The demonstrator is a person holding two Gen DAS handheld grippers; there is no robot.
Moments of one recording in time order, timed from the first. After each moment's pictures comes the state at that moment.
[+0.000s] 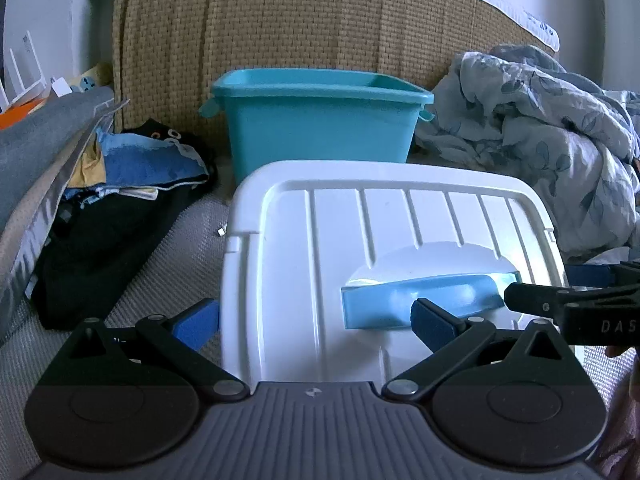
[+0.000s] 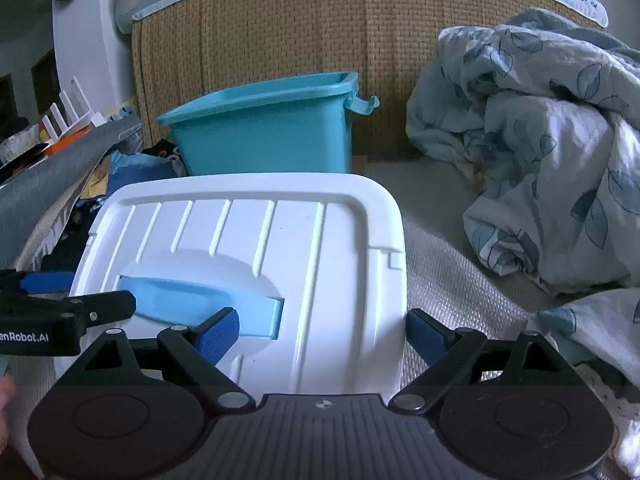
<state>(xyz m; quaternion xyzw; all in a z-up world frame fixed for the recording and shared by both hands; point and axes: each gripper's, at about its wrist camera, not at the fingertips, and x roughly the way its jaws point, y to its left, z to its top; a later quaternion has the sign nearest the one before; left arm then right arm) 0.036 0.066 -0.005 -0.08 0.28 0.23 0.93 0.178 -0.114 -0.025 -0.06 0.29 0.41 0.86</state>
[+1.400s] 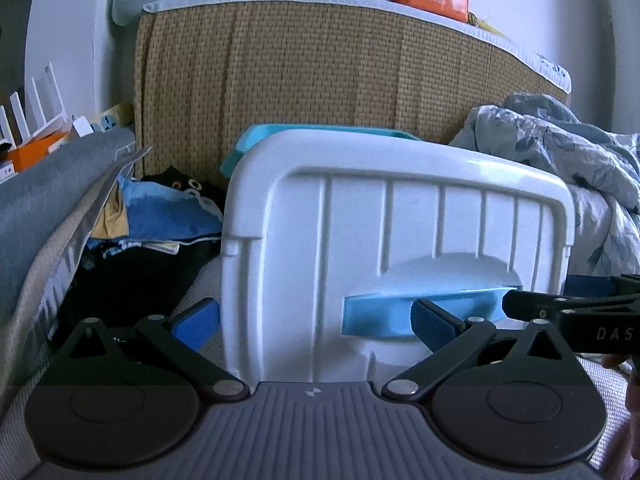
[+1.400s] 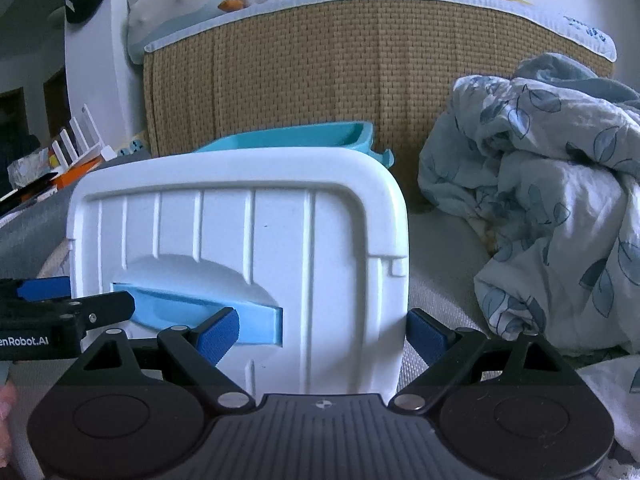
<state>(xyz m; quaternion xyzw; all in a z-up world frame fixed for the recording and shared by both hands) 0.037 0.077 0.029 -0.08 0.22 0.26 0.94 0.188 -0.101 0.007 -0.04 0.24 0.42 0.87</state>
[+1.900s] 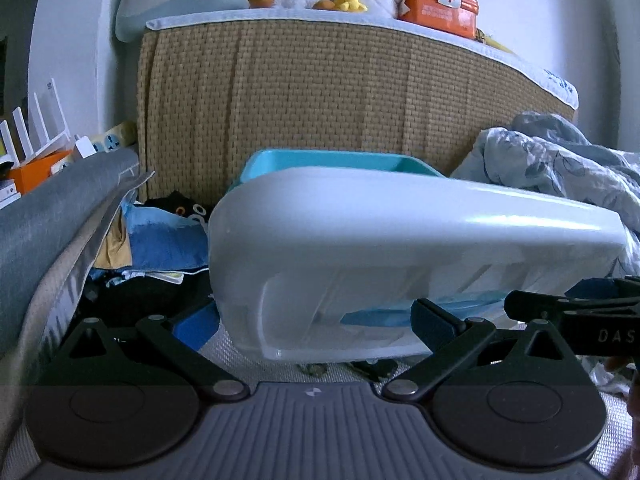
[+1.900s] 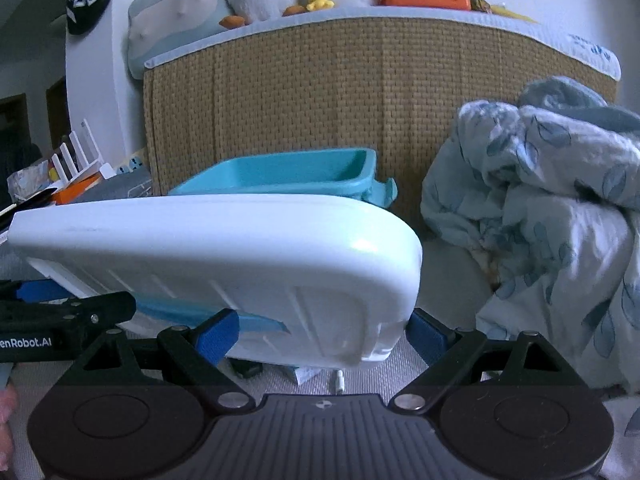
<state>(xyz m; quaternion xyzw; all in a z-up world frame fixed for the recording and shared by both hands) 0.050 0.089 0.047 -0.07 0.21 0.27 0.94 0.200 -0.089 0.025 -0.03 0.22 0.43 0.88</state>
